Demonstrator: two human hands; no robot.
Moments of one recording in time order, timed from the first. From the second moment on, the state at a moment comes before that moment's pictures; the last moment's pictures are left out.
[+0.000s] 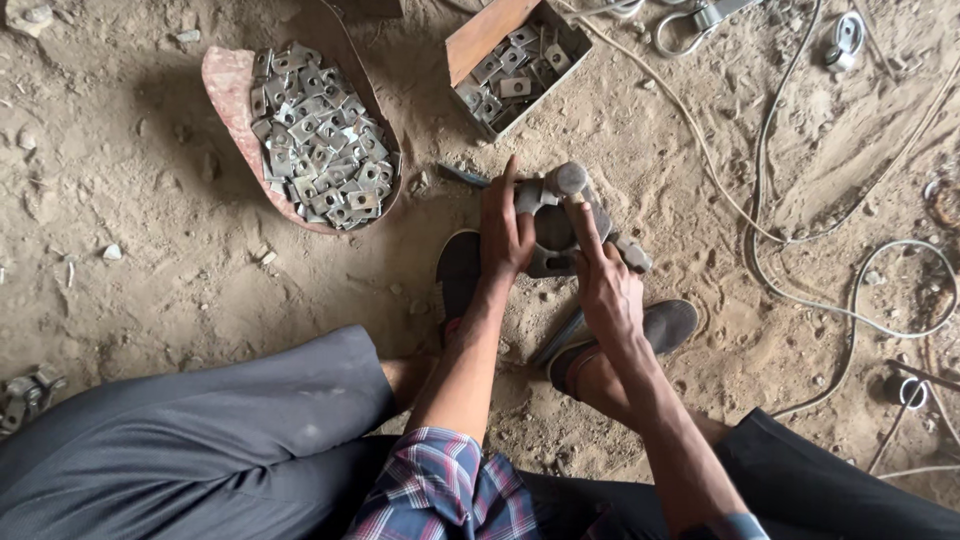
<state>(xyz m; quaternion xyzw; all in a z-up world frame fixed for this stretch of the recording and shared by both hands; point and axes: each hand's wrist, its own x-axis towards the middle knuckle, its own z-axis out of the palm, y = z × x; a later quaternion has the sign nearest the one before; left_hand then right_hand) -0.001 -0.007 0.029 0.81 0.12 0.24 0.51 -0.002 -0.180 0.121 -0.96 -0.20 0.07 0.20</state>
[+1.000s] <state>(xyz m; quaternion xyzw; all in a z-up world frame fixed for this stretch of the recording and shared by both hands) -0.008 -0.014 0.036 0.85 0.14 0.29 0.42 -0.016 -0.207 0.153 -0.93 -0.16 0.08 0.32</state>
